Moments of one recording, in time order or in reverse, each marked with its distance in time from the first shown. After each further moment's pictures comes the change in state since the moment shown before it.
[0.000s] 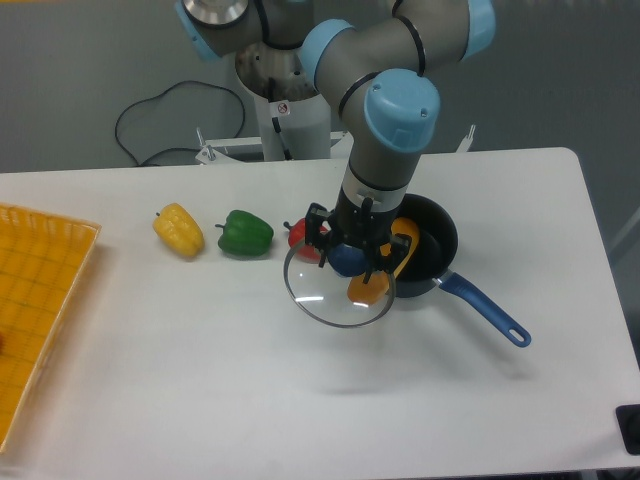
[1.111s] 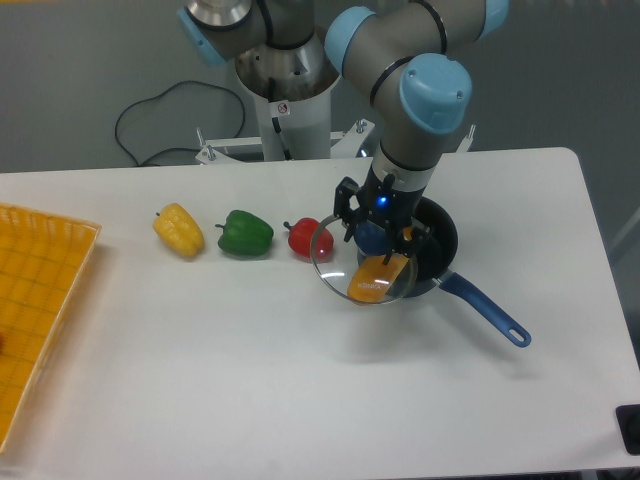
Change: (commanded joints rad) arm 0.081 0.018 -0.052 -0.005 0.002 0.249
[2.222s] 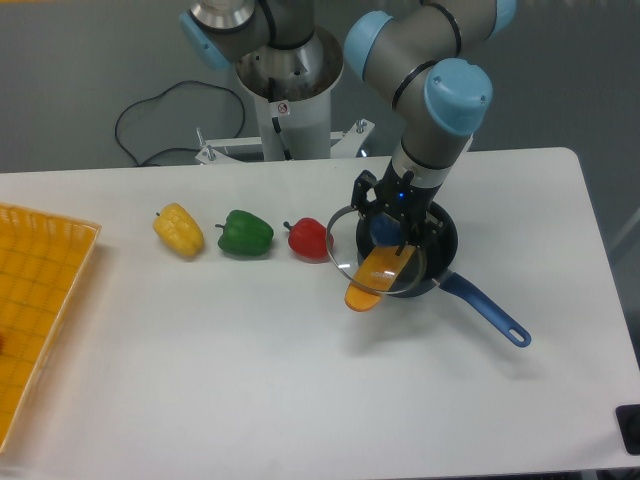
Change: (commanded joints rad) arm 0.060 -0.002 -0.054 0.000 0.006 0.095
